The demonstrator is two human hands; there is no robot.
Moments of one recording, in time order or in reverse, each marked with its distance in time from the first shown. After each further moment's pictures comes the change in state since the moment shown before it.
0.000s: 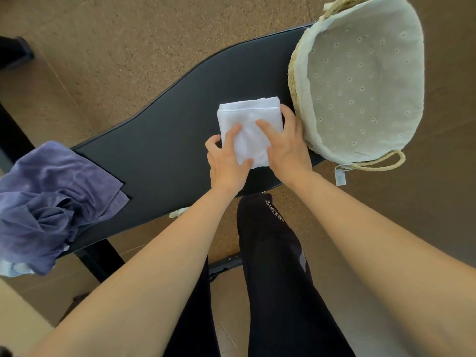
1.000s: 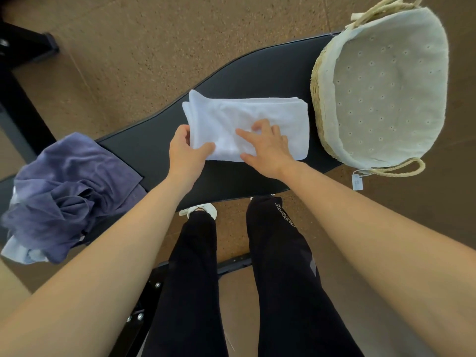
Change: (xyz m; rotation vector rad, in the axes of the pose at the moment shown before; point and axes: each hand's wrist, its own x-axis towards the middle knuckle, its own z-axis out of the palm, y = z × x) left_hand 0.010 -0.041 -0.118 -0.361 0.088 -0.145; right_hand 0.022 -0.060 0.028 -0.146 -0.390 -0.084
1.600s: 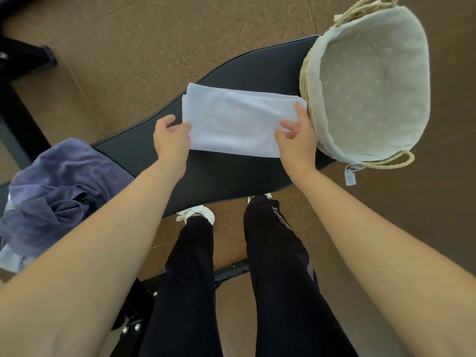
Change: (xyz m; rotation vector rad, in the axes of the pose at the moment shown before) left_hand 0.029 0.011 0.002 -0.193 0.204 -0.212; right_hand -0.038 0.026 -0.017 0.927 0.521 0.365
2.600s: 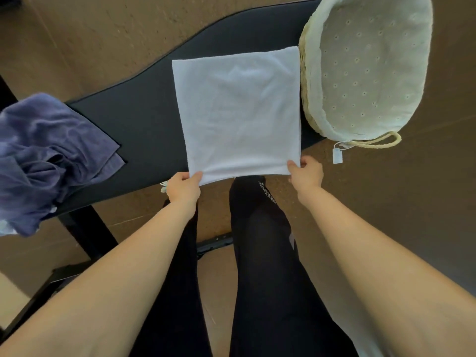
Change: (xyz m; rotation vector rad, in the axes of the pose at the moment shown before) left_hand -0.086 -0.146 0.004 0.138 0.013 -0.394; right_hand -0.048 0.101 -0.048 -0.199 0.048 0.475
